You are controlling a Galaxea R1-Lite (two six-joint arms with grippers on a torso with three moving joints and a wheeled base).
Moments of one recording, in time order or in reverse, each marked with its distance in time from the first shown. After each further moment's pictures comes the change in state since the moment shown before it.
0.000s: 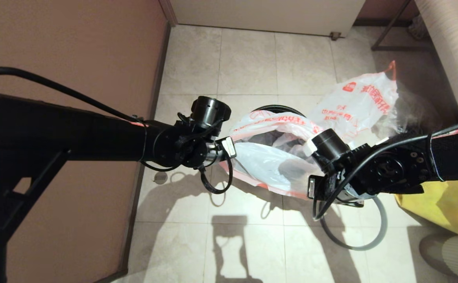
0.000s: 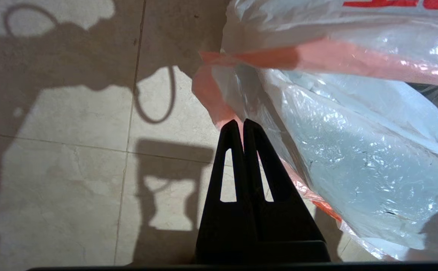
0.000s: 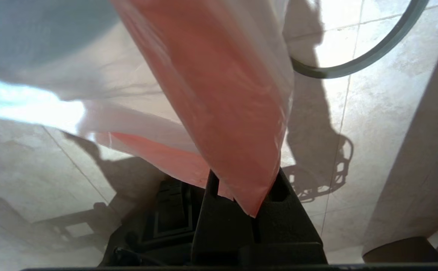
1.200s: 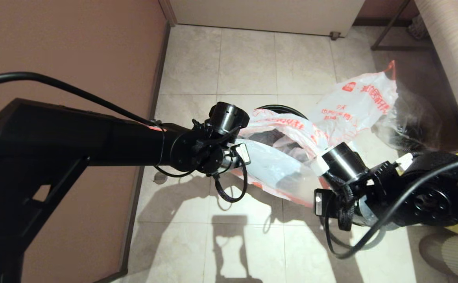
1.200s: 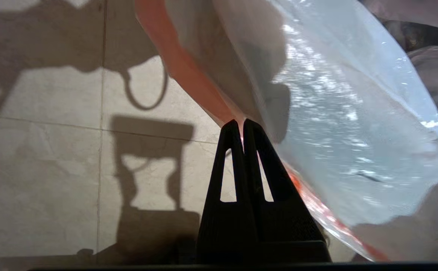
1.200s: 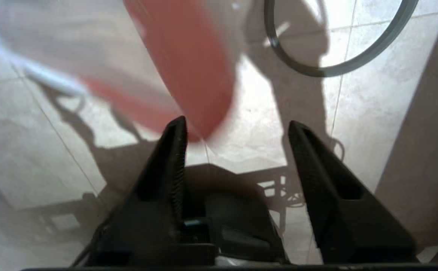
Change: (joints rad) left arm -0.072 0.041 -0.061 0.074 -0.002 -0.072; right arm 0.093 -0.153 0.227 -0.108 -0.077 -0.007
